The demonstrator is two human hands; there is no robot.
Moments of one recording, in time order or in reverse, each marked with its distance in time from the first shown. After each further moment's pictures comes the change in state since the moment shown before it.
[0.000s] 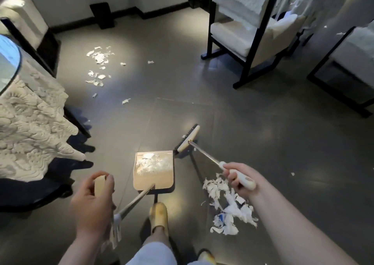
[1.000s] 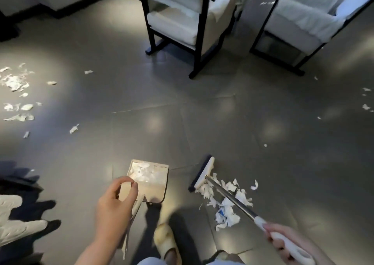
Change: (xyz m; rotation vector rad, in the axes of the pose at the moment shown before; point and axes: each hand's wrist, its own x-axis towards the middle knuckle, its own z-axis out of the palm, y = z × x) left_hand 0.151 0.022 0.117 0.201 -0.577 0.052; right_hand -0.039 0.070 -0.038 0.346 0.306 0.158
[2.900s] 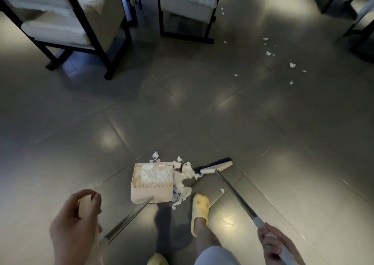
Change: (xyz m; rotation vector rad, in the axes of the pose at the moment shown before) left_hand -0.184 0.054 0.160 0.040 -0.136 0.173; right_hand 0.031 0.199 -0.297 1.152 -0.591 -0.163
